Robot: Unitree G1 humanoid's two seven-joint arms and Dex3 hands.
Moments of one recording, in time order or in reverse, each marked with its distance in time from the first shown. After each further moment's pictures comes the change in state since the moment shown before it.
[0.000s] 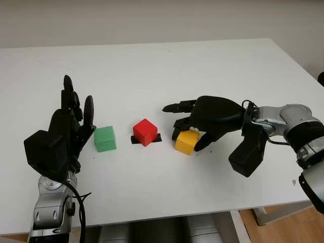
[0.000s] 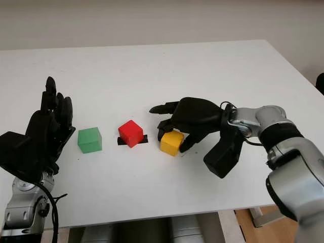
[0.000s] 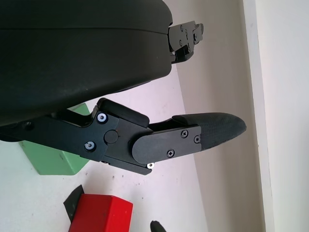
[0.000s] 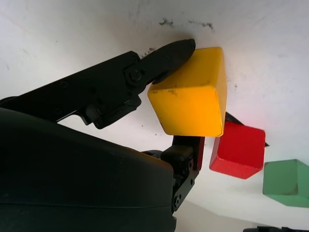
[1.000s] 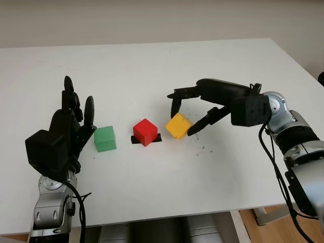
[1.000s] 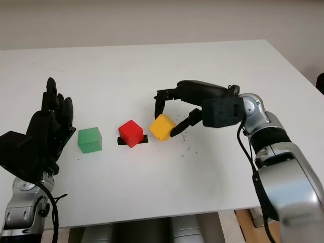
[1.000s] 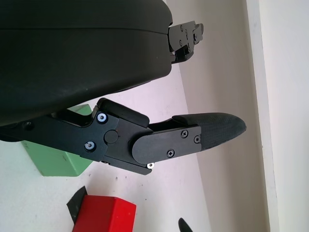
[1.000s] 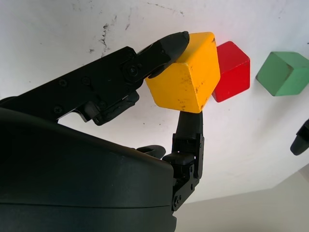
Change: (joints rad) left arm 0.000 0.000 -0.001 0.000 0.010 0.011 0.002; right arm 0.058 0.120 -0.400 0.022 0.906 0.262 1.073
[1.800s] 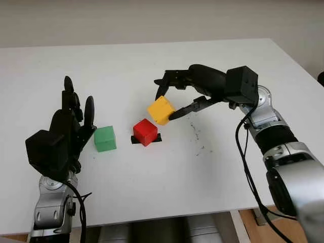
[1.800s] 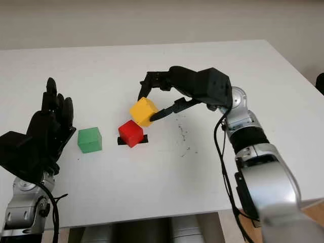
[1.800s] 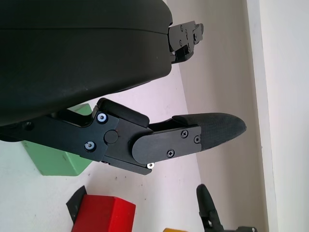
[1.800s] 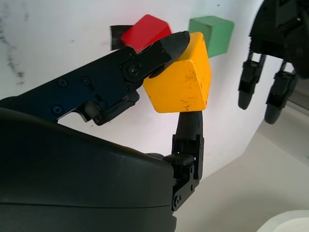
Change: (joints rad) left arm 0.000 -0.006 0.000 0.000 0.005 -0.003 0.003; right arm 0.007 0.196 -0.143 -0.083 0.136 0.322 0.054
